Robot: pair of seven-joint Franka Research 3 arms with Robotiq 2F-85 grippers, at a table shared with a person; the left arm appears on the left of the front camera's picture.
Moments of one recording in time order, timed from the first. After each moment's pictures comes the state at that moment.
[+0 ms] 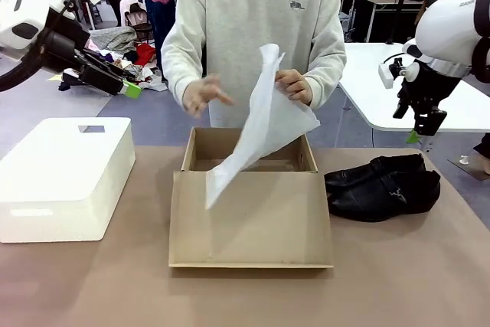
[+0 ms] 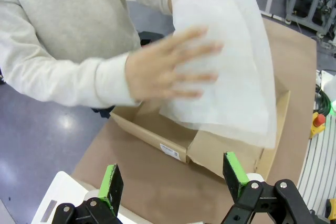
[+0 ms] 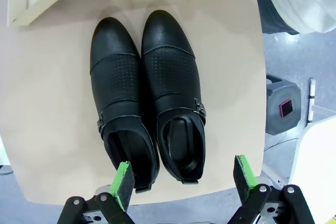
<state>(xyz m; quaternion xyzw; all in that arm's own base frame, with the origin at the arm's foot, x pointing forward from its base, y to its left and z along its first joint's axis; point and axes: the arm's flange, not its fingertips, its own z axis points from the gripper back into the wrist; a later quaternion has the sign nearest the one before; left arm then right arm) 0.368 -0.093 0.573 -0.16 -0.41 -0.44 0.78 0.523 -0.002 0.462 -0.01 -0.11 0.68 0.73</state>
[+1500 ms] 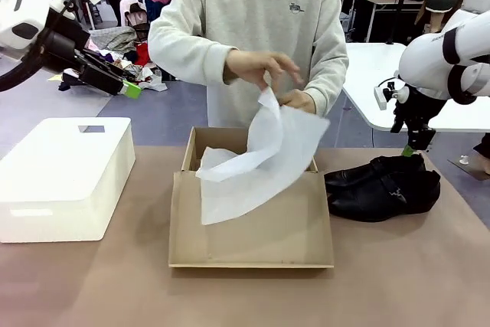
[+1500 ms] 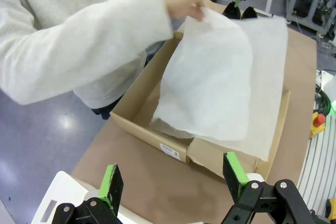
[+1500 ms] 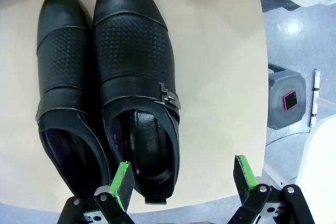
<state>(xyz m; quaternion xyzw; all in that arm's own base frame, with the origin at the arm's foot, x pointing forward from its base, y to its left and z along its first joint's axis) 0.368 -0.093 0.573 -0.16 -0.41 -0.44 0.78 0.576 -0.029 0.391 -0.02 -0.09 0.68 0.73</state>
